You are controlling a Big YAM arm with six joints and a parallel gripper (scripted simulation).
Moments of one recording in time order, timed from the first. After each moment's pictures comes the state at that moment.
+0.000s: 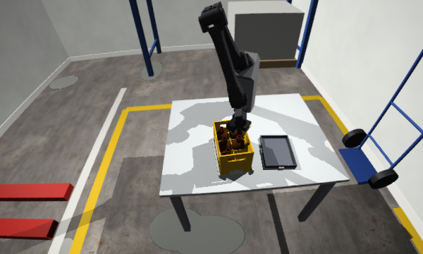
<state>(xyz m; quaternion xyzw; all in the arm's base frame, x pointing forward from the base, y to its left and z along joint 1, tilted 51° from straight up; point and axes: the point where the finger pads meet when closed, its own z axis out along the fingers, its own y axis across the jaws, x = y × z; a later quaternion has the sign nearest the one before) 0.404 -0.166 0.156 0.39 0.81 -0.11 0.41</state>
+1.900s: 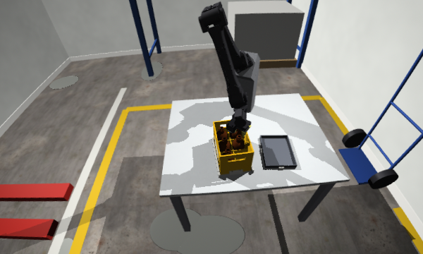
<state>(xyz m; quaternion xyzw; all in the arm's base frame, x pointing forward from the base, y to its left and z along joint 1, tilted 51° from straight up) 0.405 -0.167 0.158 0.39 0.81 -0.11 0.42</state>
